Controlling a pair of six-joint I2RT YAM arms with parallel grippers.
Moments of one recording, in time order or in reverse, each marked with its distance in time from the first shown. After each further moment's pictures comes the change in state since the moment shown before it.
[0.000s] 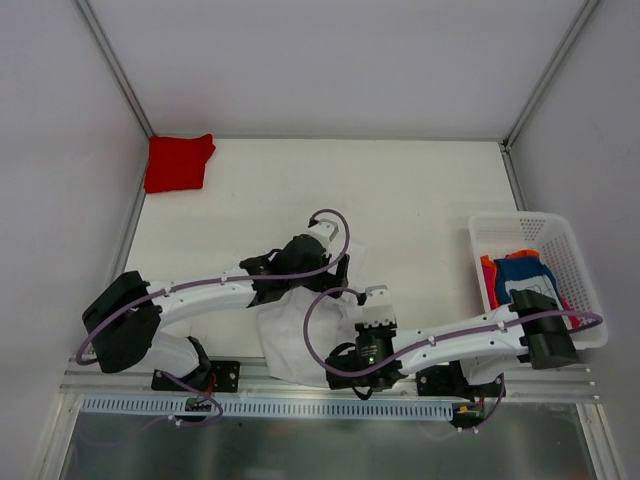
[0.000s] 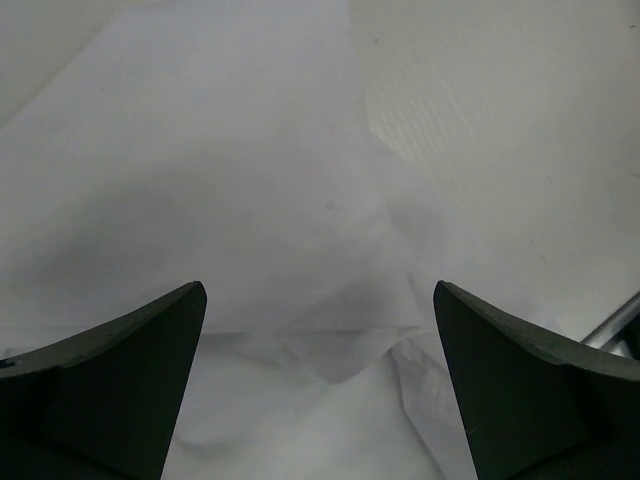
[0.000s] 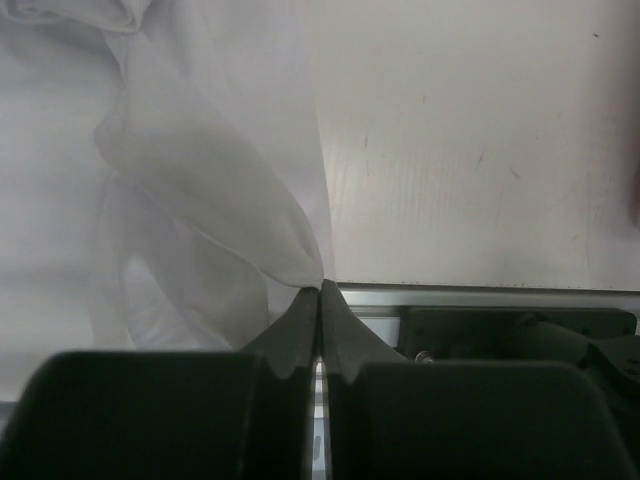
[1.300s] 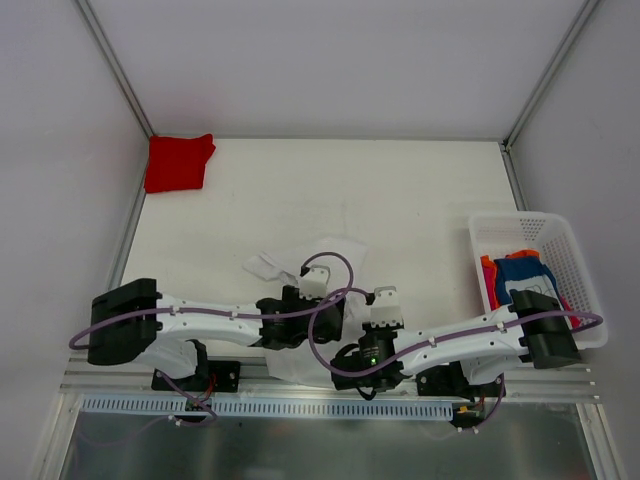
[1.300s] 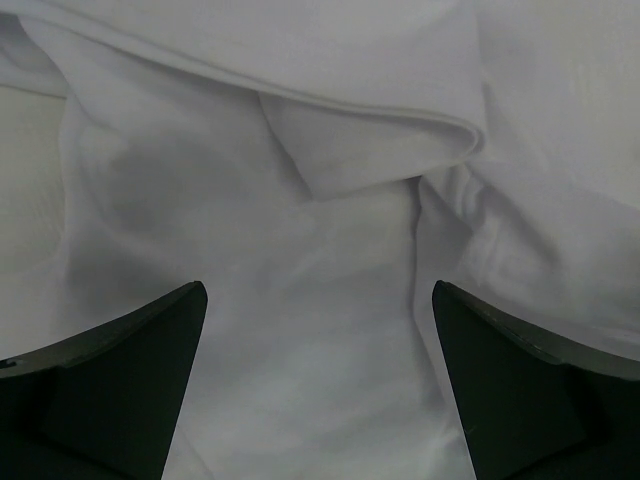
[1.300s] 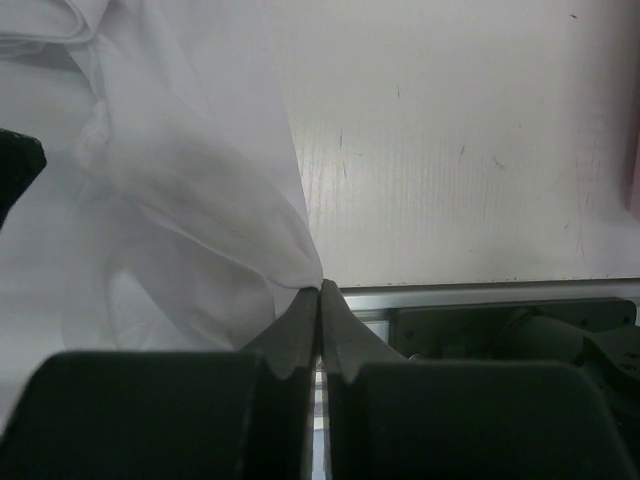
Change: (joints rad) left arm -0.364 -0.041 -0.084 -0.218 -0.380 -0.492; right arm -0.002 -0.032 -0.063 -0.029 0.003 0.090
